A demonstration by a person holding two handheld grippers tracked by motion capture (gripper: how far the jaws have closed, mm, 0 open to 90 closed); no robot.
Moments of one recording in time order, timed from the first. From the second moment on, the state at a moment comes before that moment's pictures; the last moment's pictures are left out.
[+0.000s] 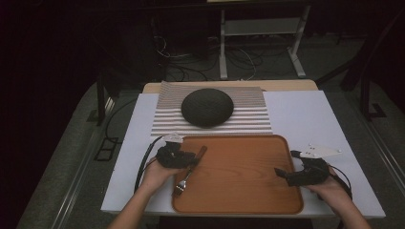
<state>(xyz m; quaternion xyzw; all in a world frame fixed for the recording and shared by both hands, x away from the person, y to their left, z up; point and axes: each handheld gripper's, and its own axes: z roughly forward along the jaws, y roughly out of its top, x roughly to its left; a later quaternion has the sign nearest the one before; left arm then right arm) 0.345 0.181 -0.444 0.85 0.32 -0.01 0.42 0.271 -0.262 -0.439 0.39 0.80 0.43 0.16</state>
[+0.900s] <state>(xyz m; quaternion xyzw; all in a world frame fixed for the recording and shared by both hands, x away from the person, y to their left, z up) 0.328 0.157 -0.438 0.88 0.25 -0.01 0.40 0.272 -0.261 -0.439 0.39 0.80 0.43 0.16</state>
